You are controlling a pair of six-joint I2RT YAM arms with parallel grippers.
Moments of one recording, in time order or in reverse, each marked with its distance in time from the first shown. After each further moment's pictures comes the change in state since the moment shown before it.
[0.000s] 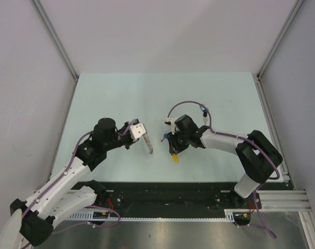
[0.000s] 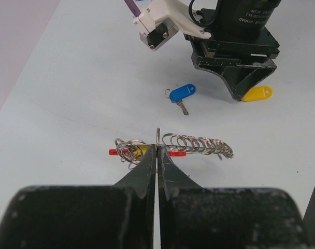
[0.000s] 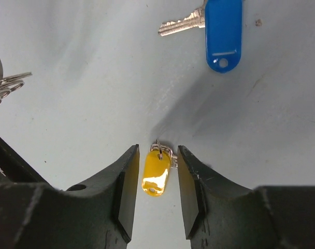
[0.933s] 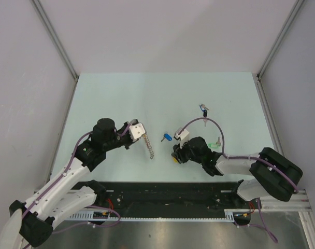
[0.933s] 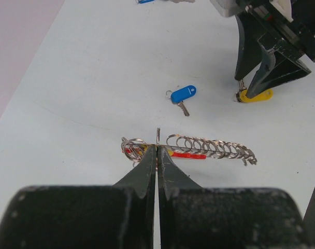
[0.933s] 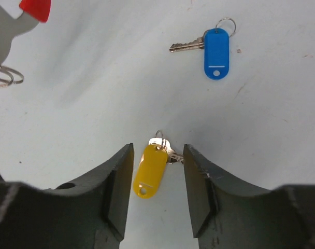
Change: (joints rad) left arm 0.000 -0.013 0.000 -0.002 -0.001 0.000; right arm 0.121 -0.226 -0.507 0.724 0.199 -0.090
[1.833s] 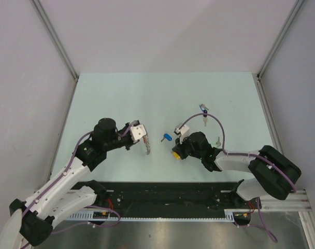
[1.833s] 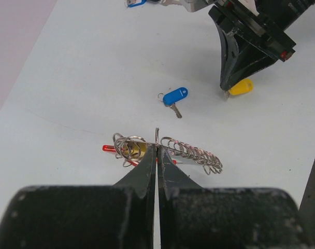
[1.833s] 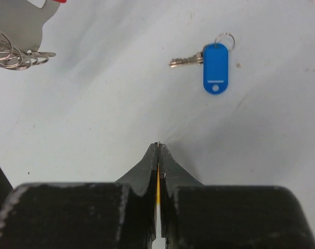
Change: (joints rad) left arm -0.012 0.009 0.008 -0.012 0.035 0.009; right arm -0.064 -0.011 0.069 -0.084 -0.083 0.032
